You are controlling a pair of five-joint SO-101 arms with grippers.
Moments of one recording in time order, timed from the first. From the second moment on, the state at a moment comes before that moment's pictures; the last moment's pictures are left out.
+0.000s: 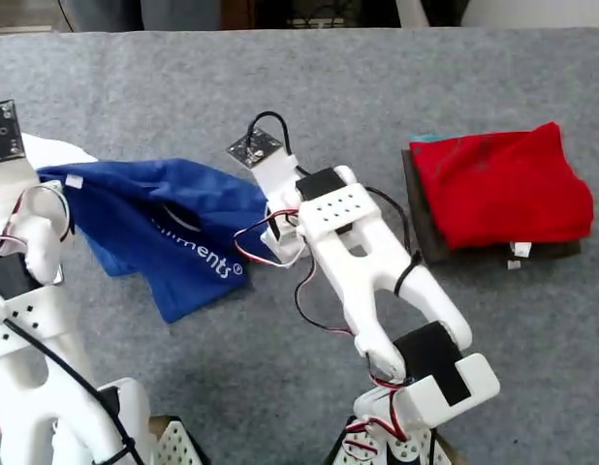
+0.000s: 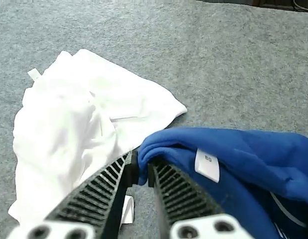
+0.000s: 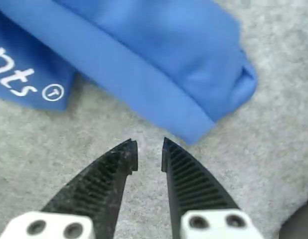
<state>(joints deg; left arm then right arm) -27.9 -47.3 37.8 53.8 -9.0 -25.1 0.8 21.2 67.4 16.5</state>
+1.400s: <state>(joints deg) -28.0 -47.3 41.1 53.7 -9.0 -8.4 65.0 -92.8 100.7 10.4</state>
